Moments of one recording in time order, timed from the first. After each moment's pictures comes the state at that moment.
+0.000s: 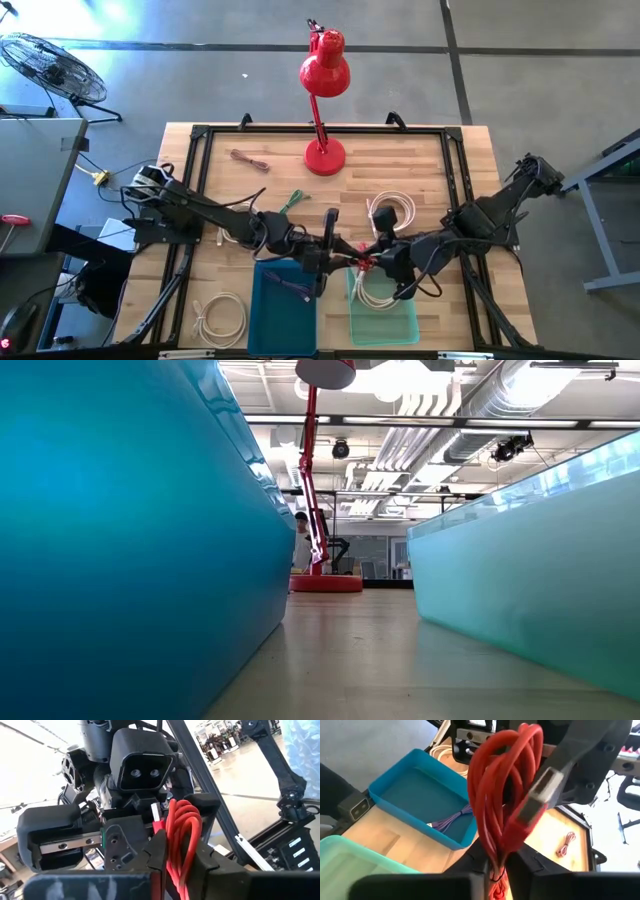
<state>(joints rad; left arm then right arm) -0.33 1.70 1.33 0.57 -0.12 0.55 0.58 1.43 1.51 -0.70 0.42 -0.21</state>
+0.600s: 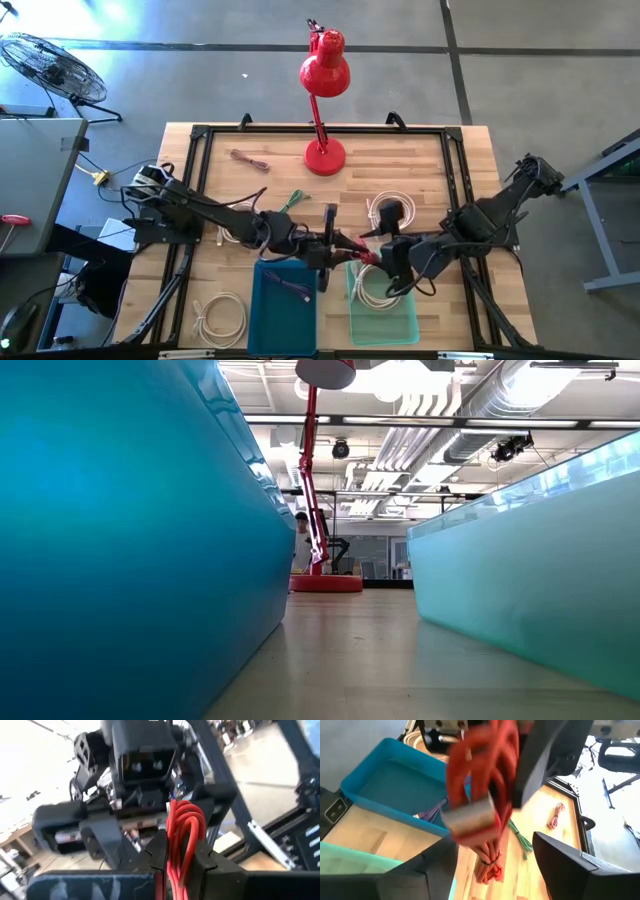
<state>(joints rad) -0.33 1.70 1.33 0.53 -0.20 0.56 0.58 1.43 1.51 -0.78 0.54 -0.05</state>
